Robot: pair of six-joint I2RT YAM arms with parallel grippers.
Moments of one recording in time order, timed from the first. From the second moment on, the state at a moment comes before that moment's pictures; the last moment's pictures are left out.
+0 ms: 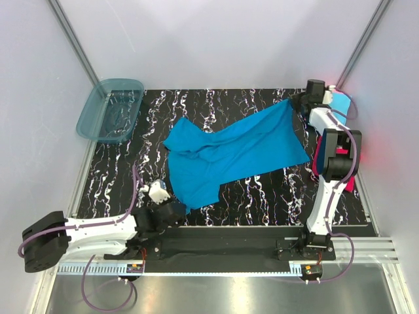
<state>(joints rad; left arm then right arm) -1.14 0.94 0.21 -0.19 -0.63 -1.45 -0.05 2.12 1.64 -0.06 0.01 1.19</state>
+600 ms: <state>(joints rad) -1.15 0.93 0.22 -0.24 -0.63 -1.48 -0.17 2.51 2.13 -0.01 -0.07 1.21</state>
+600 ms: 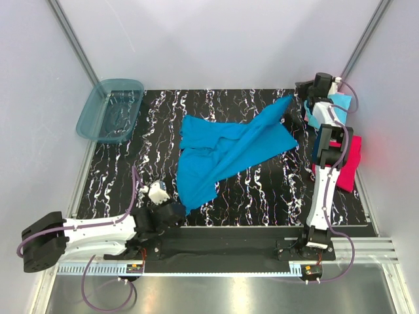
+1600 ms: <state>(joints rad) -1.18 0.72 0.24 -0.39 -0.68 -1.36 0.01 1.22 0.78 0.10 0.13 1.10</state>
